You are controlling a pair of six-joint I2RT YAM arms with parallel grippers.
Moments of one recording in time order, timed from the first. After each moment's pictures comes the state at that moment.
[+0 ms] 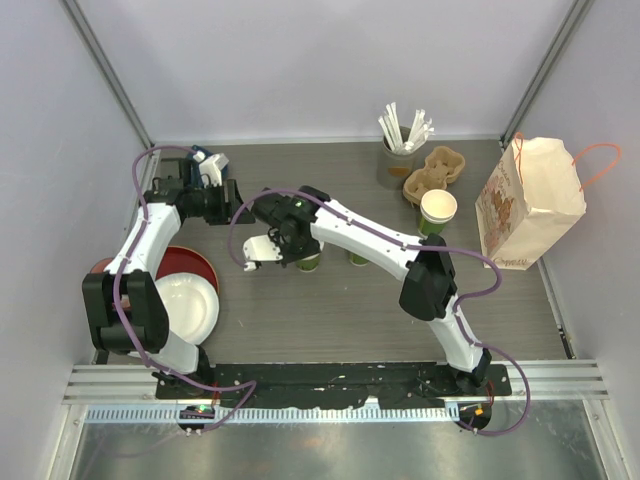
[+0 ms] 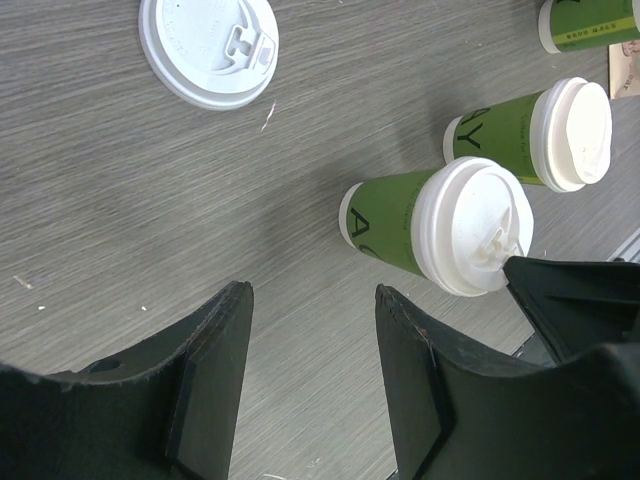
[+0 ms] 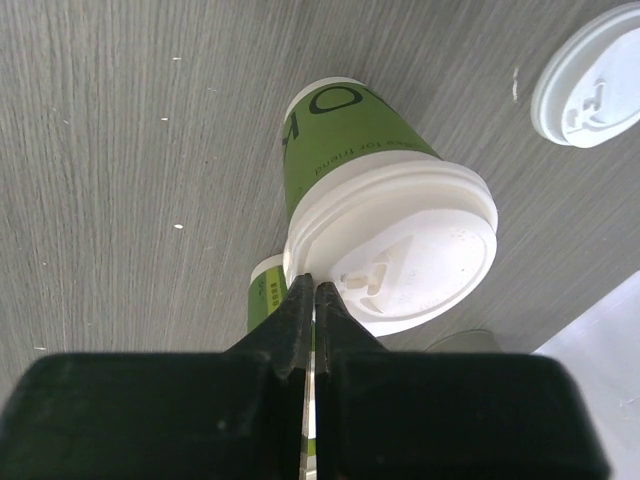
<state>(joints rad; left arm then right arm) 0.02 1.52 1.20 -0.59 0.68 -0.05 1.01 2.16 2.15 -1.29 0.08 -0.96</state>
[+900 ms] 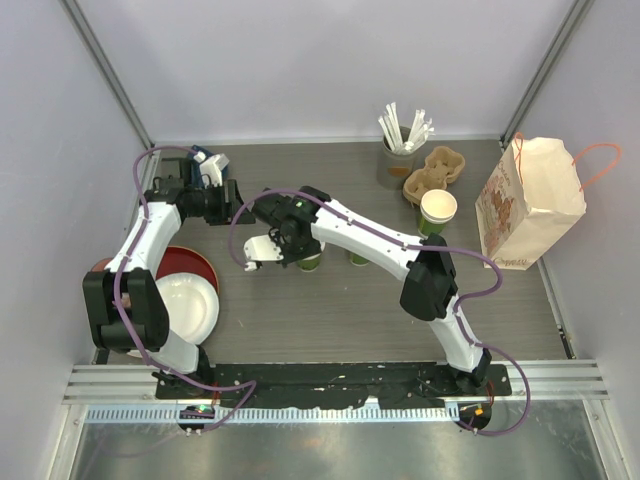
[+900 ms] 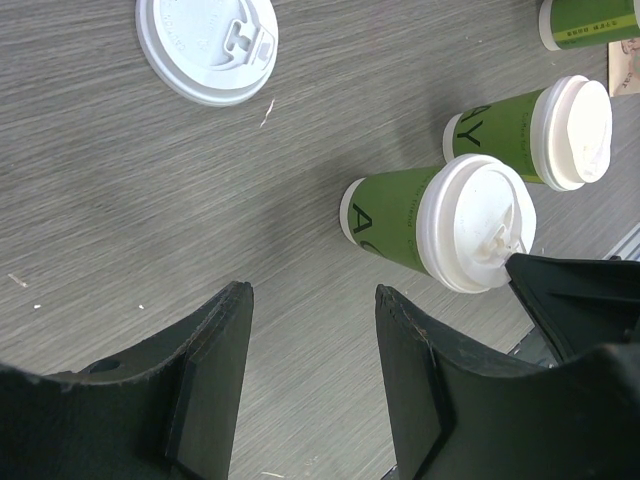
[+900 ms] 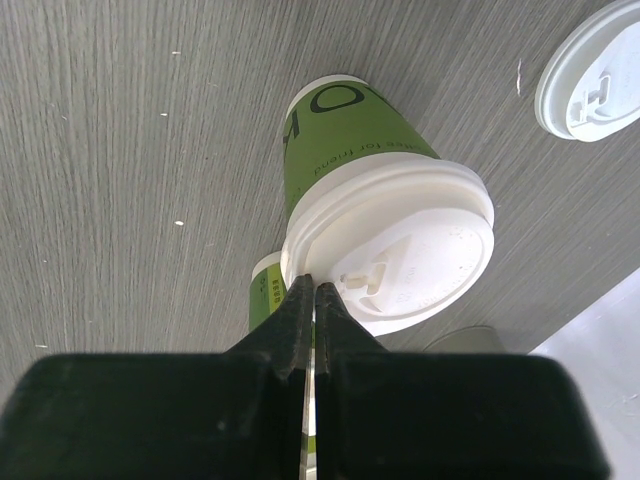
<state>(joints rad) 0.02 1.54 1.21 -0.60 0.68 -0.05 1.01 2.15 2.13 -1.29 0.09 -0.96</state>
